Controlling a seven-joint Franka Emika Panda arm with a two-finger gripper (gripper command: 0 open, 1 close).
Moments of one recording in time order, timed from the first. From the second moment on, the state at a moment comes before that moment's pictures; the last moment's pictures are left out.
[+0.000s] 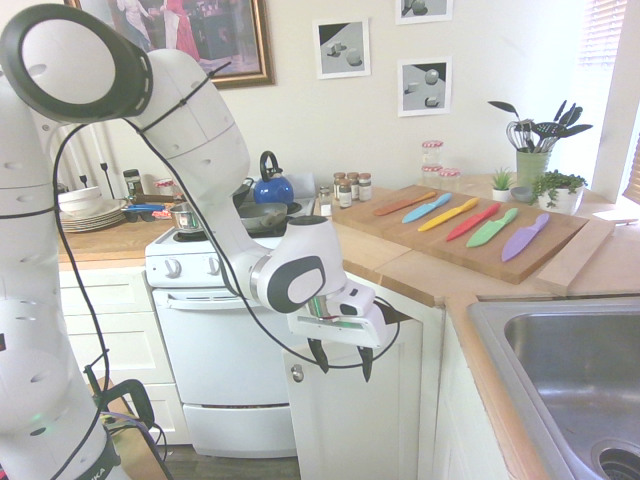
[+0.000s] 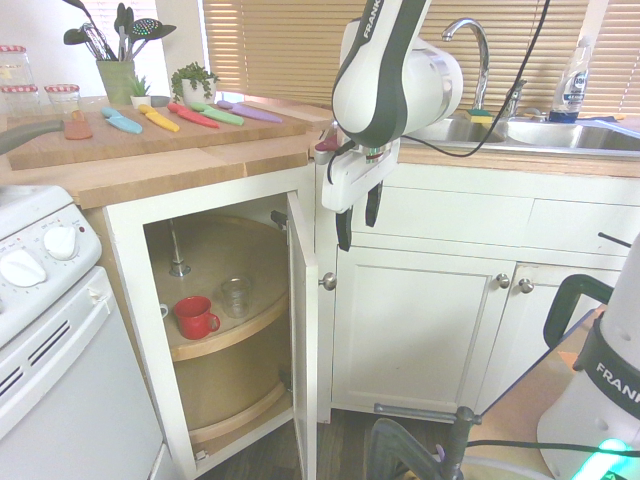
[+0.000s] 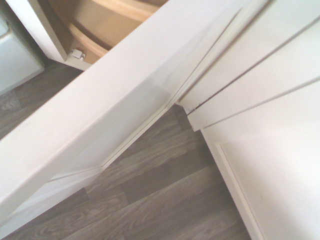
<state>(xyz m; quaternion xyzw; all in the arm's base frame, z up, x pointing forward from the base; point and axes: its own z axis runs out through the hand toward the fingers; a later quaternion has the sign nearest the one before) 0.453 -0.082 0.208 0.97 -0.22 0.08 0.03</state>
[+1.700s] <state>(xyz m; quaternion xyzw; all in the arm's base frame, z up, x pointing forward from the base) 0.466 -0.043 0.200 0.98 -0.18 0.07 0.04</state>
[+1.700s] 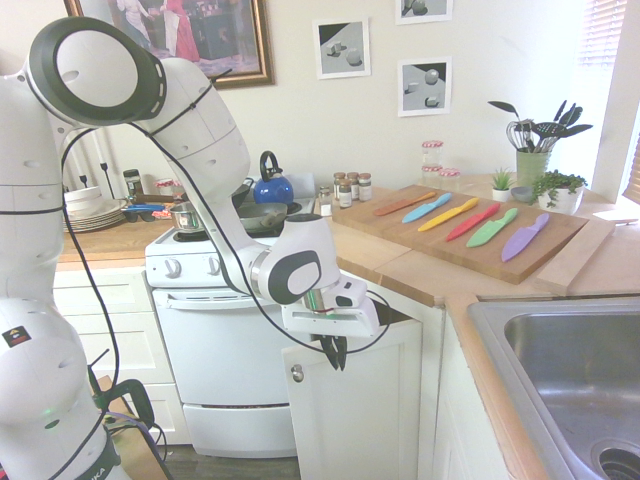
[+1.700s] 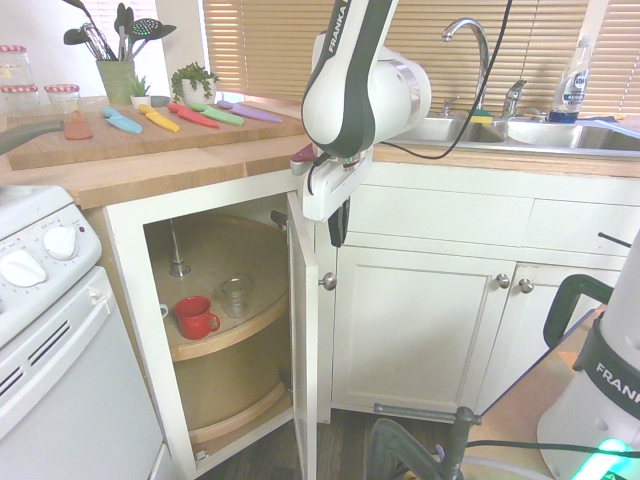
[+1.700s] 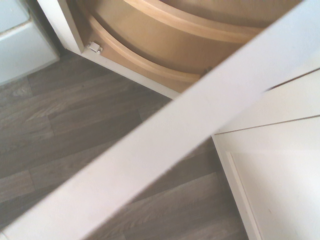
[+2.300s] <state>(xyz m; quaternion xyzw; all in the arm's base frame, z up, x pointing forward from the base) 0.501 0.028 0.205 0.99 -0.16 0.04 0.06</state>
